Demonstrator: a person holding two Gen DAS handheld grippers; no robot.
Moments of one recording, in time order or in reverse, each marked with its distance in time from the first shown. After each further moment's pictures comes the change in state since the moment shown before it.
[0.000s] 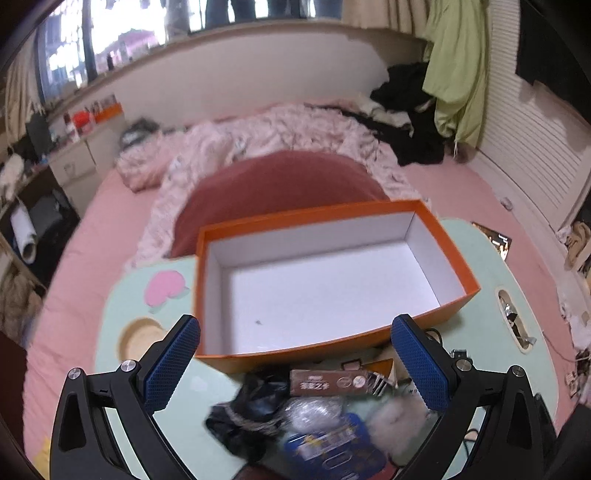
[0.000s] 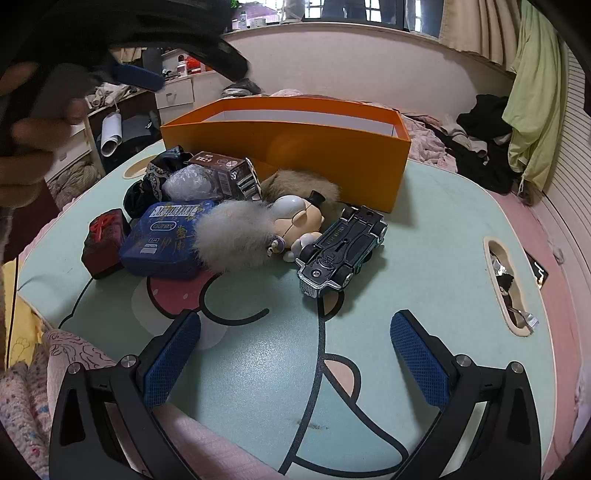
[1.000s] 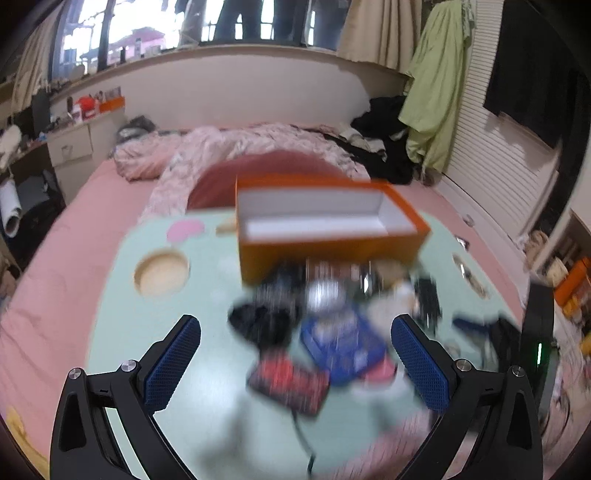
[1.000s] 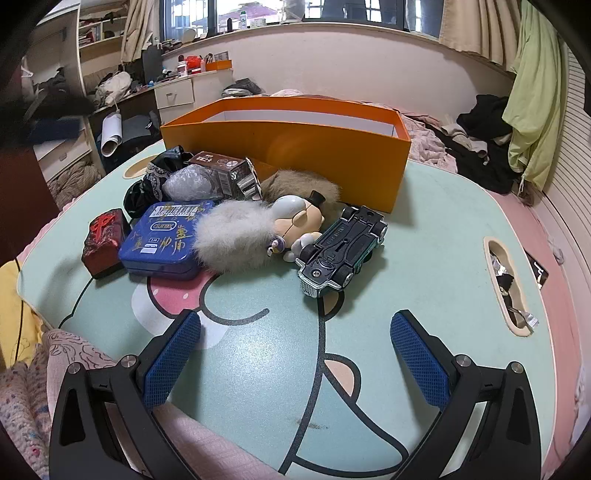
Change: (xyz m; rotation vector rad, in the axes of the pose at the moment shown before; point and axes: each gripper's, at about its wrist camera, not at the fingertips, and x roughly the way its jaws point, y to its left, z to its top) left arm -0.080 0.050 -0.123 -0.049 -0.119 -0.167; right arm 0.000 0.000 -0.001 -0.002 -0.001 -0.002
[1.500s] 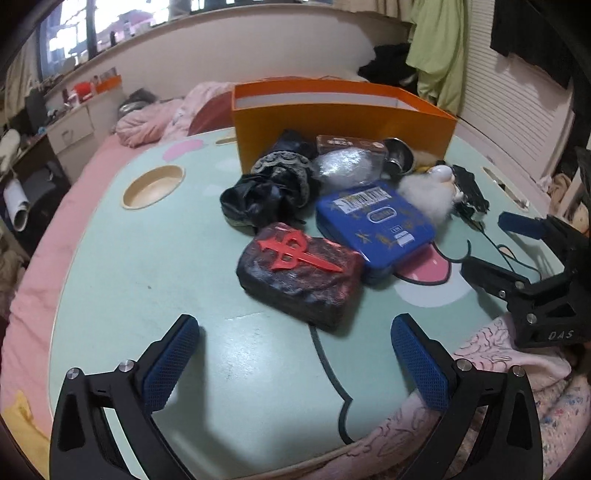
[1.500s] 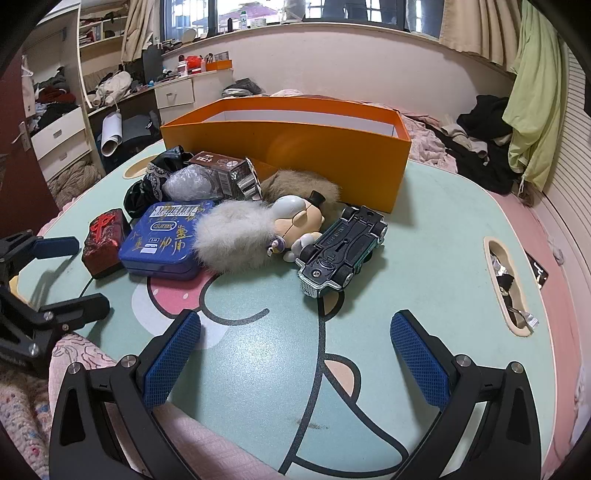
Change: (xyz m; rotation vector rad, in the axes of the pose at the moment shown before) left arm 0.048 -0.005 -0.055 0.067 0.127 0.114; right arm 0.001 0.003 0.001 -0.002 0.000 0.000
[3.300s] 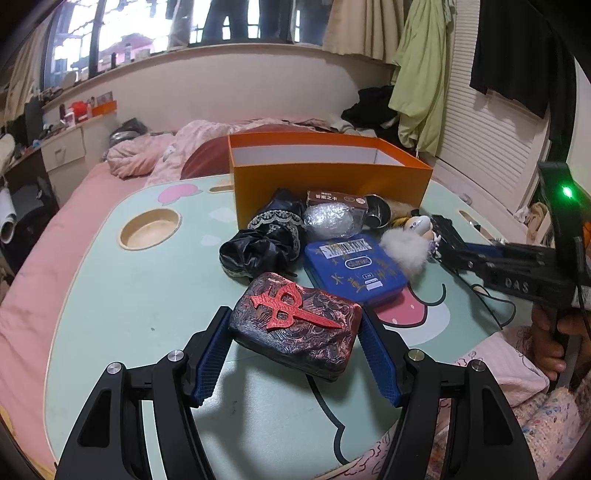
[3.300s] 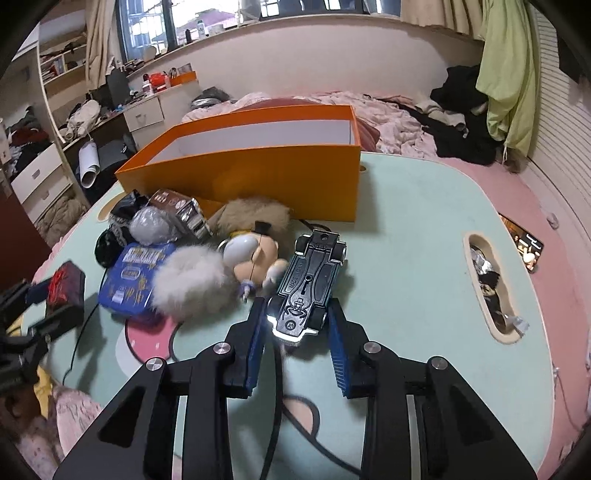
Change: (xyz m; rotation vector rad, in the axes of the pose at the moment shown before) left arm -0.016 0.009 0.010 -0.008 -0.177 -0.092; right arm 0.003 -0.031 0.022 0.146 0.011 -0.021
